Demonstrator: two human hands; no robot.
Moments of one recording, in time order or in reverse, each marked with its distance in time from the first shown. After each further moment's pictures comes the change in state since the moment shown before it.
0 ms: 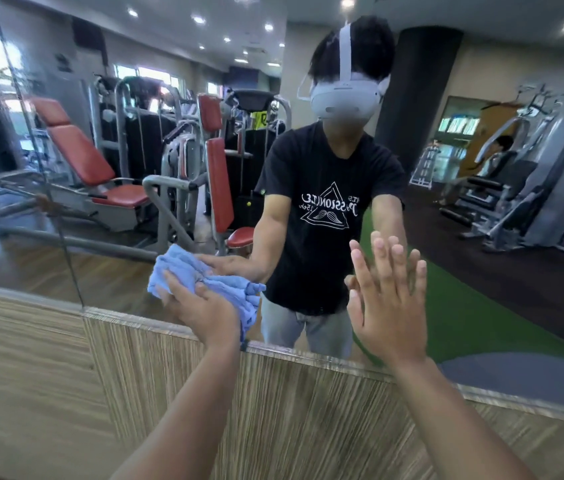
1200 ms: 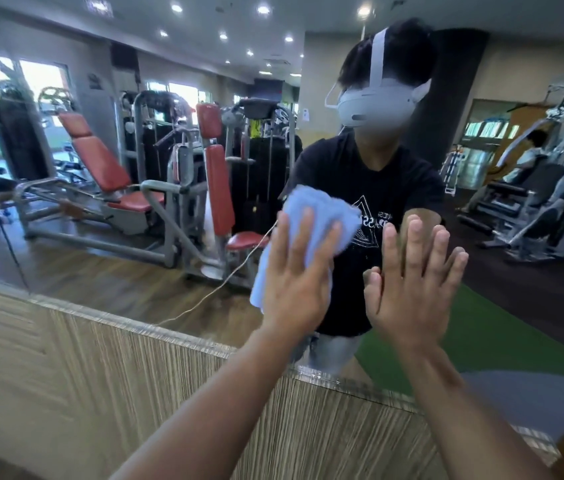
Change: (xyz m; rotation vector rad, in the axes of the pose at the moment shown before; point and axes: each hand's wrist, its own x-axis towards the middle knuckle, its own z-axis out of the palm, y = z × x) left_hand -0.204 0.050 0.154 0.312 -0.294 1.308; right_hand -0.028 0.180 -0.014 -0.130 0.216 0.139
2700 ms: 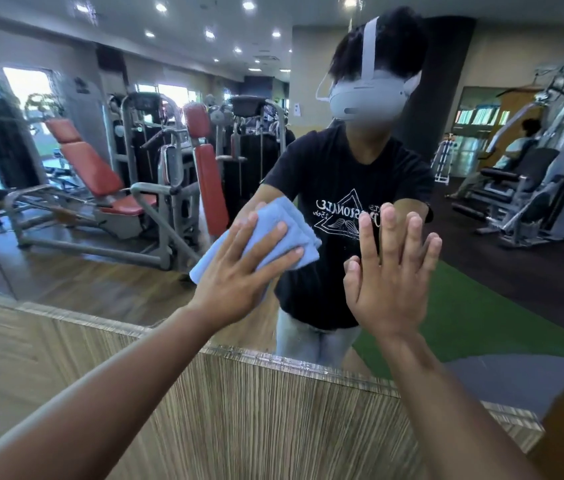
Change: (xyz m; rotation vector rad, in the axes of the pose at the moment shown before) left_hand -0.003 -0.076 -0.032 0.107 -0.162 0.442; right_hand -0.002 -0.001 0.000 0.081 0.011 0.017
